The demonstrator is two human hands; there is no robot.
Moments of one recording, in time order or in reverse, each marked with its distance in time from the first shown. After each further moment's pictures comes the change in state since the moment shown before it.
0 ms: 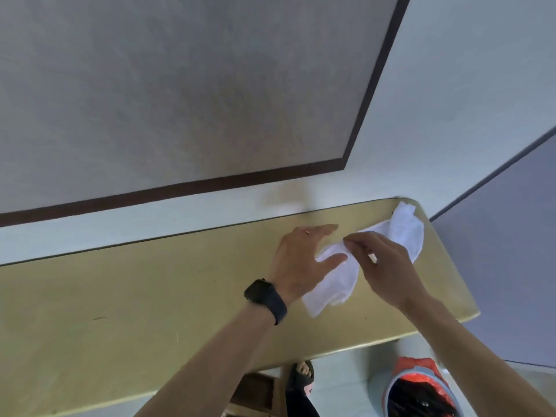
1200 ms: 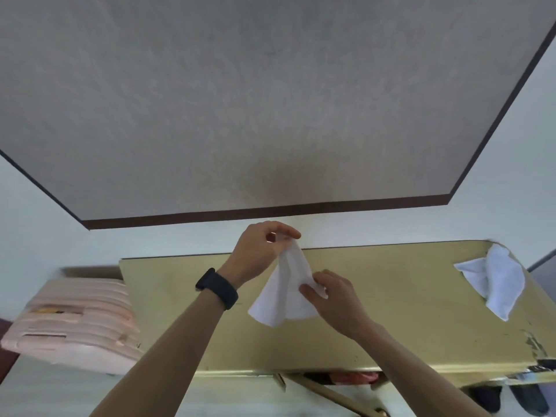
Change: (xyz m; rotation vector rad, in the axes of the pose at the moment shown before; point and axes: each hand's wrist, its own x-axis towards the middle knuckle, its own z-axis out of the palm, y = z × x) left_hand -0.230 -0.093 -0.308 -0.250 0.221 -0.149; right_hand -0.096 -0.286 0.214 0.108 -0.206 -0.111
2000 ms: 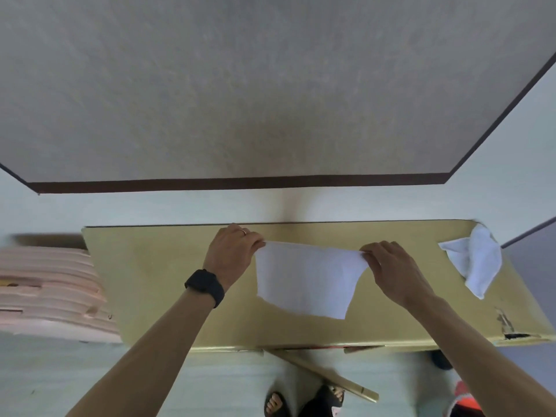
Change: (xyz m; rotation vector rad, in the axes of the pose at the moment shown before) left_hand 0.024 -0.136 0.025 0.769 0.173 0.320; right_hand 0.016 0.101 -0.080 -0.525 0.040 -0.004
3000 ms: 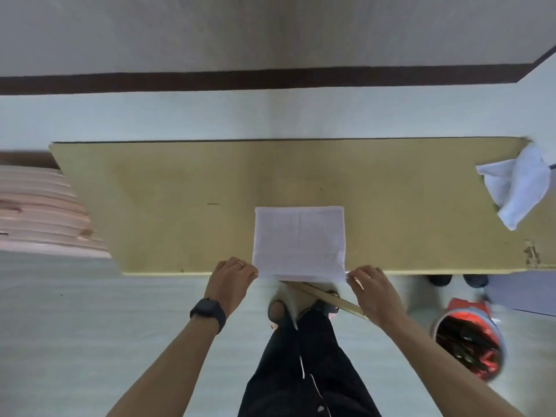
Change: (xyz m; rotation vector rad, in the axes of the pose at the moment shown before) left_hand -0.192 -0.006 0.145 -0.066 -0.528 -0.172; right_hand -0.134 0.032 0.186 0.072 -0.312 0.191
